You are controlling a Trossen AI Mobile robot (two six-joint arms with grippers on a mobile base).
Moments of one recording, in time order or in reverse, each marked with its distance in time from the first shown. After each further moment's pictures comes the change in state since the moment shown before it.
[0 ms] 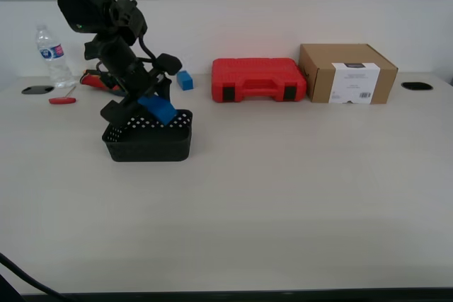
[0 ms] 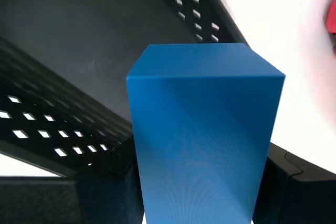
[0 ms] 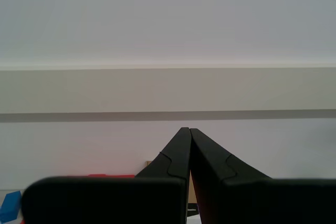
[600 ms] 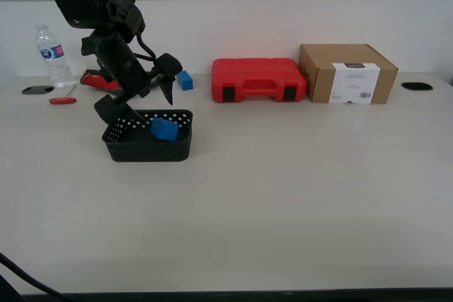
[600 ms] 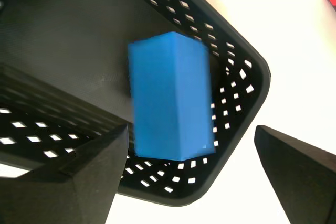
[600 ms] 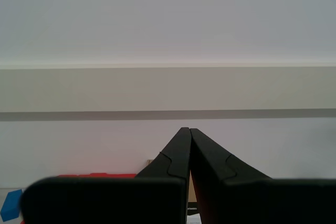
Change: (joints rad) arm 0 0.000 0.000 0.000 -0.004 0.000 0.000; arm 1 0.003 -0.007 0.006 -0.048 -0.016 0.192
